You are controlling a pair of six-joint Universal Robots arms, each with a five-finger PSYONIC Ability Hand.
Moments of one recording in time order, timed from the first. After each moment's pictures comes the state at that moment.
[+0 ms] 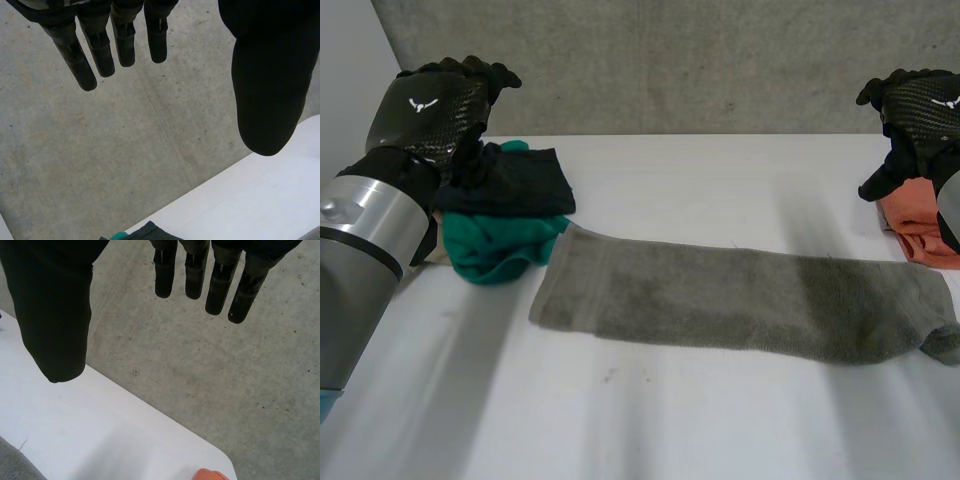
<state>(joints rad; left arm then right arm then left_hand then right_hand) 4.31 -1.54 -1.66 3.35 -1.54 3.26 1.80 -1.52 1.53 -0.04 1.54 2.91 0.31 0.31 0.30 0.31 0.18 0.27 0.31 0.32 0.32 0.21</state>
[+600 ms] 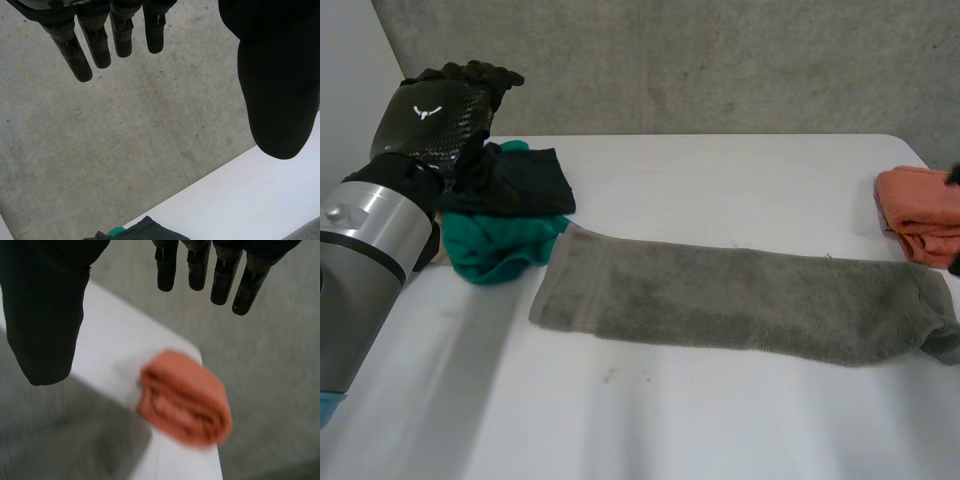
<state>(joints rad) 4.31 -1.55 -1.67 3.35 -1.54 3.26 1.51 -1.48 1.62 0.14 1.51 2.75 0.21 0.21 0.21 0.21 0.05 0.20 0.22 0.21 0.24 0.07</state>
